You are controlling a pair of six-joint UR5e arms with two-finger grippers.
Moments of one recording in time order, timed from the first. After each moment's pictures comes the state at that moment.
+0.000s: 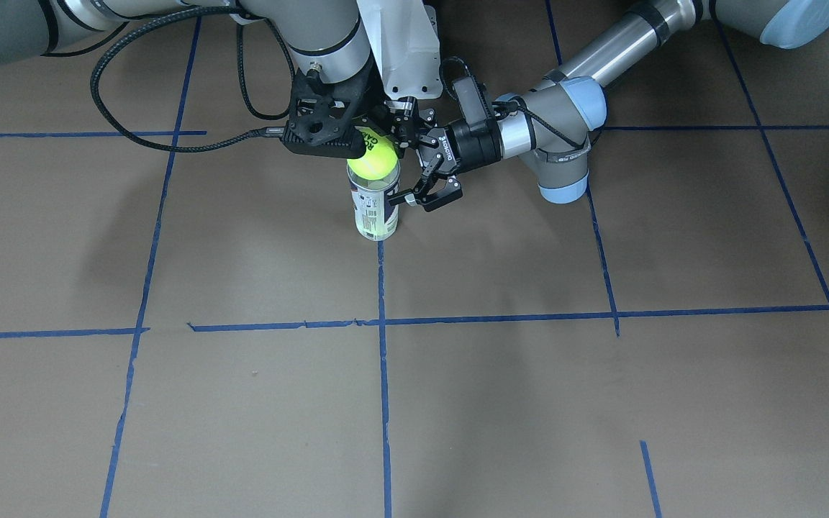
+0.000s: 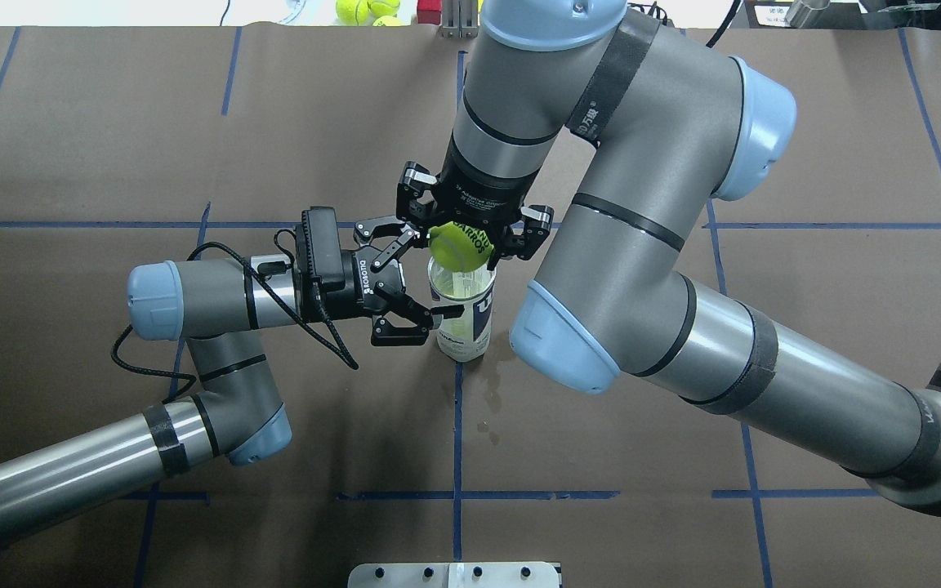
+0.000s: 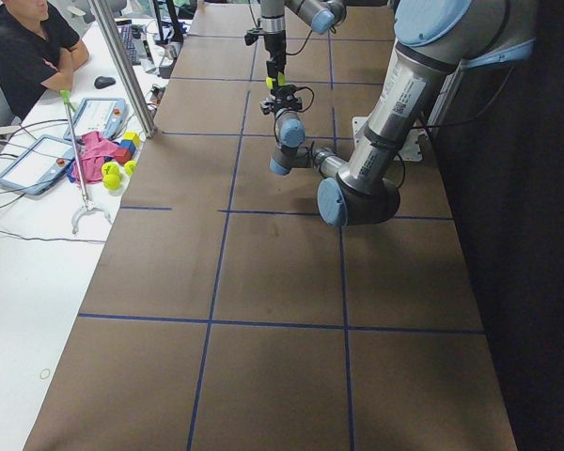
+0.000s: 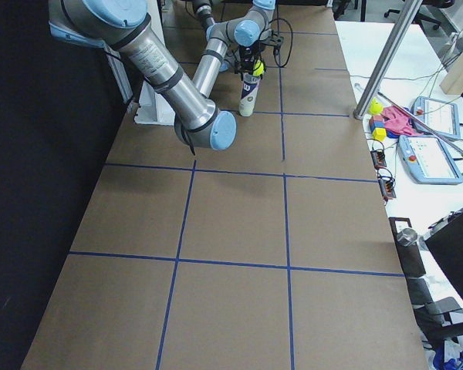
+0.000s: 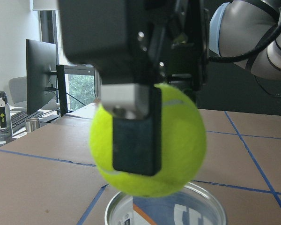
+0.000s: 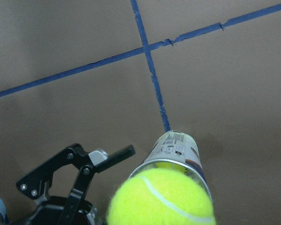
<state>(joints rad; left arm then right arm) -0.51 -2.18 -1.25 -3.40 -1.79 -0.33 0.66 -0.67 1.76 -1.82 2.17 1.41</state>
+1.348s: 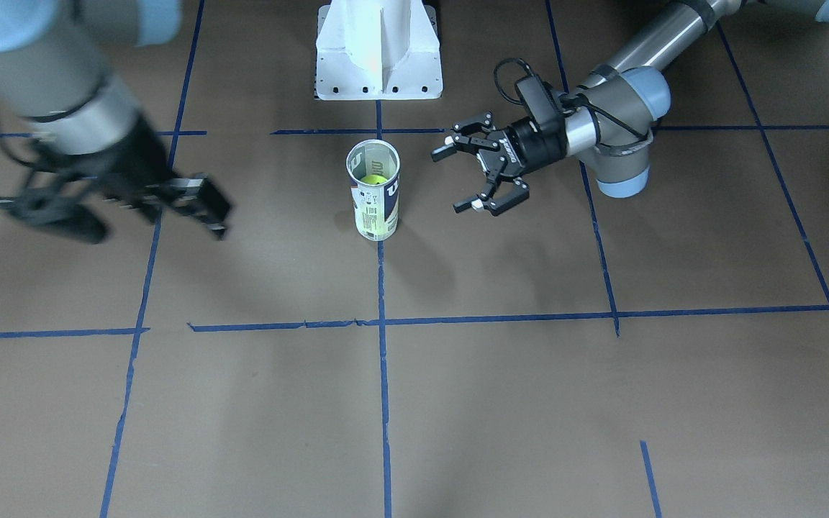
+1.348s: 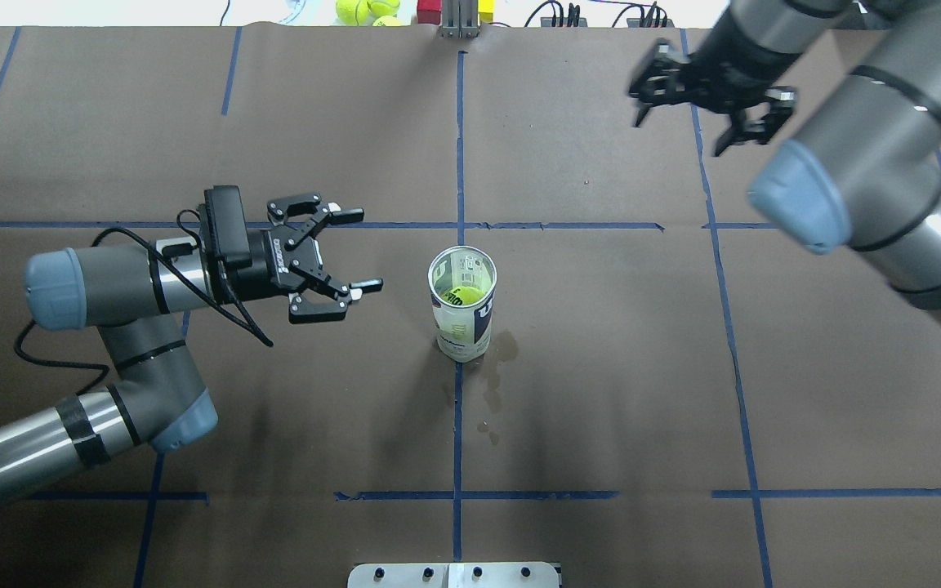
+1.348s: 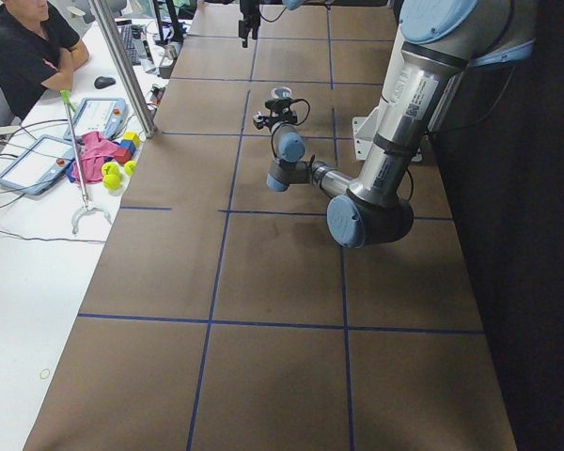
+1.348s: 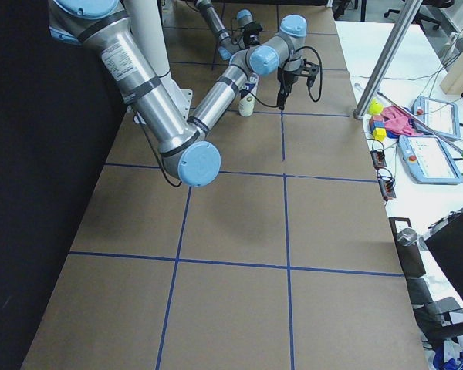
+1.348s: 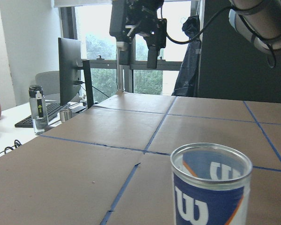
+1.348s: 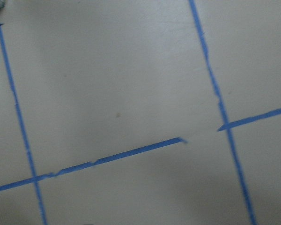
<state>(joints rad) -0.62 -2.02 -1.37 -3.37 -1.79 -0.37 1.04 -1.02 1.87 -1.80 2.22 1.05</state>
